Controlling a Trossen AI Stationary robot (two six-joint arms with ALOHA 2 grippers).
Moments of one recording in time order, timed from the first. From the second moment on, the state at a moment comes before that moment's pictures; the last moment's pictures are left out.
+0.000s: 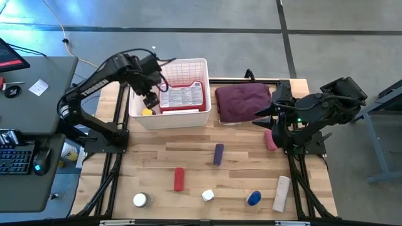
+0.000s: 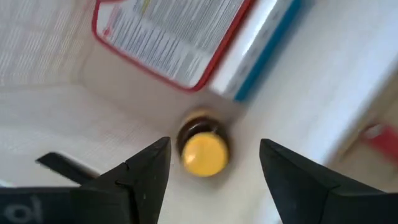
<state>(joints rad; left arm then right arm) 0.55 1.39 1.64 -1.57 -0.01 -0.05 0.43 1.48 2.30 -1.50 0.43 0.65</state>
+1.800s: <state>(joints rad) 0.10 1.46 1.30 -1.45 -0.31 -0.12 0.43 1.49 2.30 -1.51 0.48 0.65</state>
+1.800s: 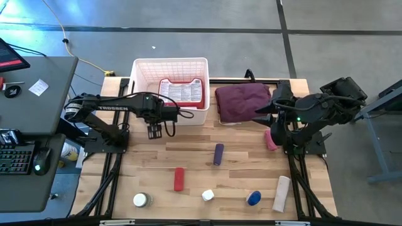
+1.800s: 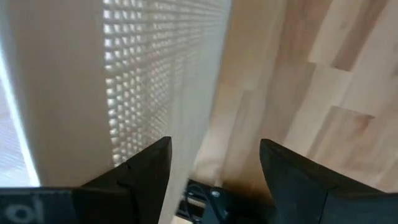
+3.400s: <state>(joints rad) -0.70 1.45 1.72 -1.56 0.04 -0.64 0.31 1.63 2.30 -1.48 0.39 0.71</state>
